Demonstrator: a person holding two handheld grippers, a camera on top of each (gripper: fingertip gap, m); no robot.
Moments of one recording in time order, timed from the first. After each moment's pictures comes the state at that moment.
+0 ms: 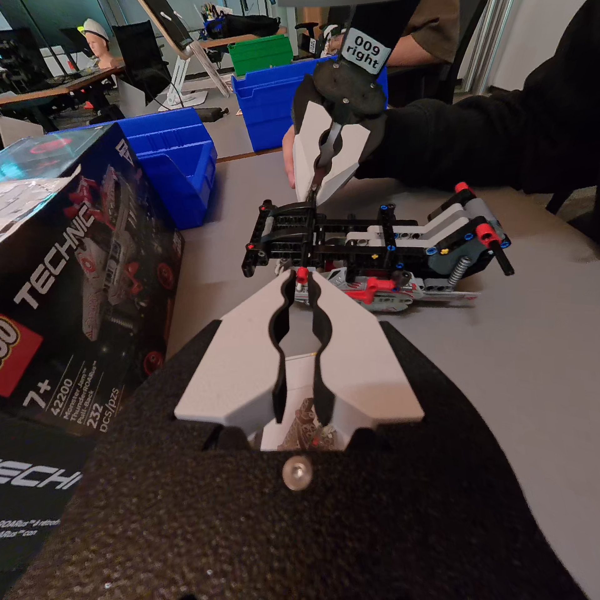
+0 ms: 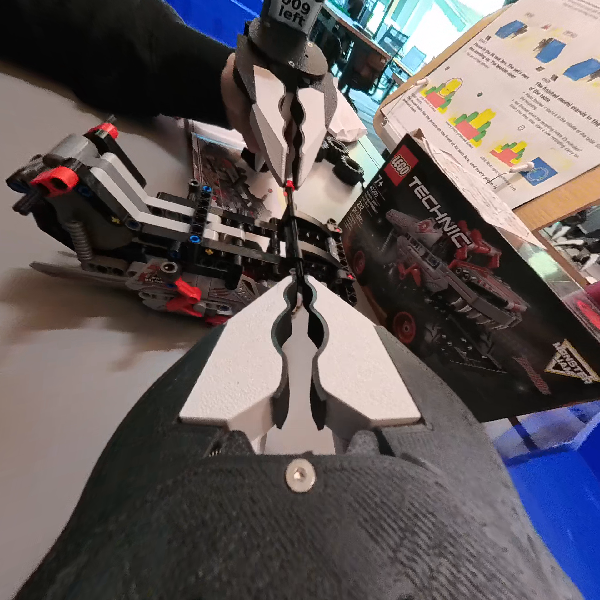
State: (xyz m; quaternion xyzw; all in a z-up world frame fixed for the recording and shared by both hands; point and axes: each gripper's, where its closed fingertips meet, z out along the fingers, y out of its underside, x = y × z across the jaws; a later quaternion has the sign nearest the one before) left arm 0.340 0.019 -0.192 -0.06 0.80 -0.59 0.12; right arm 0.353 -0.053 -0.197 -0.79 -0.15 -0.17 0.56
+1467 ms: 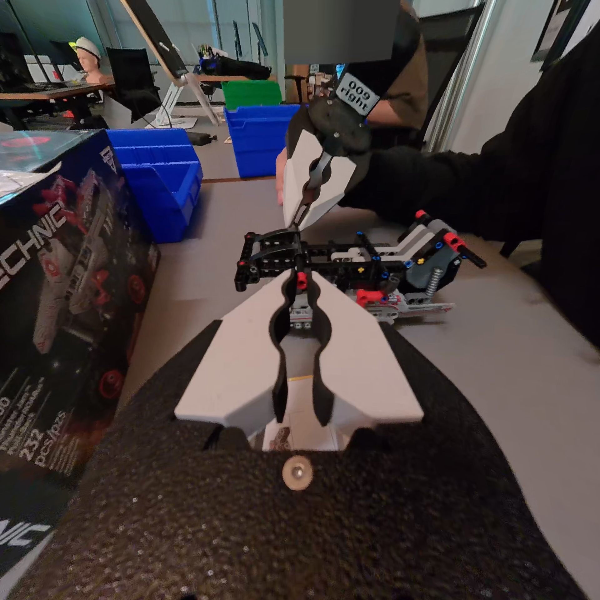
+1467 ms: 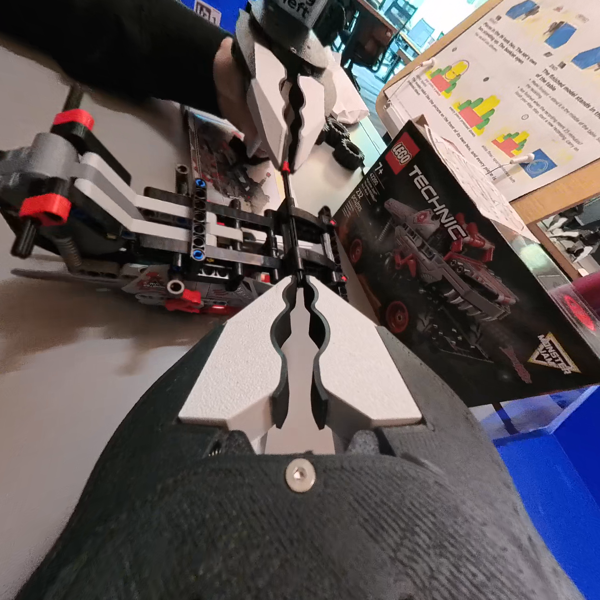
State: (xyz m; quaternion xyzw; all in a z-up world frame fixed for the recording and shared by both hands) left arm 0.334 0.007 -0.185 -0.08 0.76 -0.64 0.06; right arm 0.355 -0.060 -0.198 -0.81 -0.16 -0.18 0.54
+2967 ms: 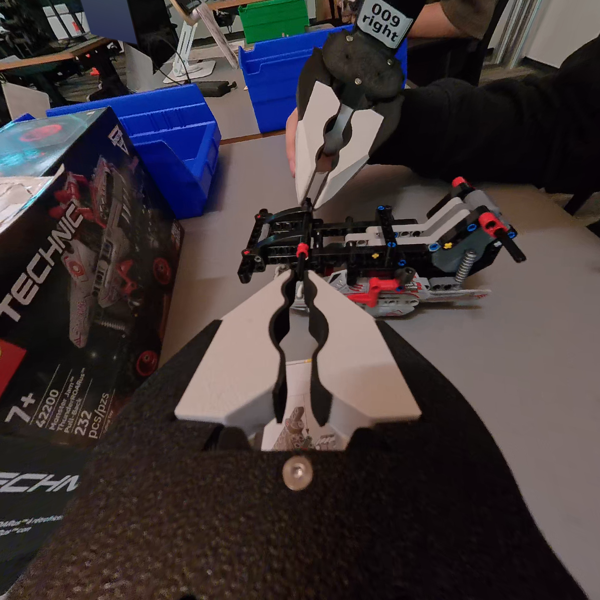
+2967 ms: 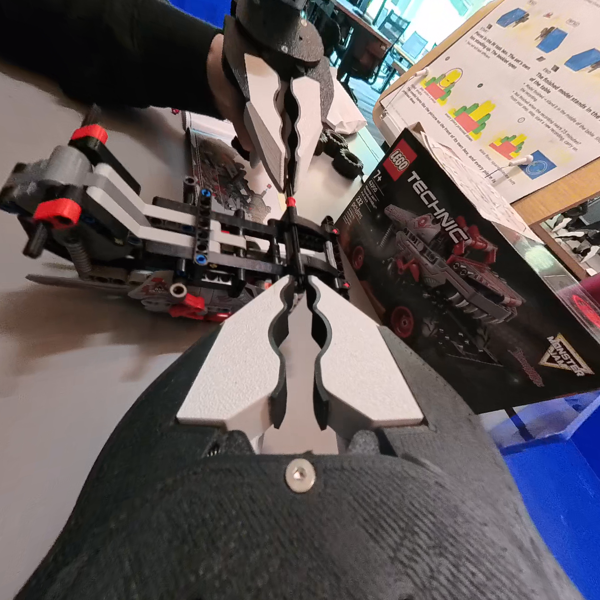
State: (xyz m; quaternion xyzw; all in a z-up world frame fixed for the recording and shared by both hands) left arm 0.339 0.007 -0.193 -0.09 0.81 -0.56 0.13; right arm 0.353 -0.056 -0.196 -0.80 -0.15 -0.17 0.56
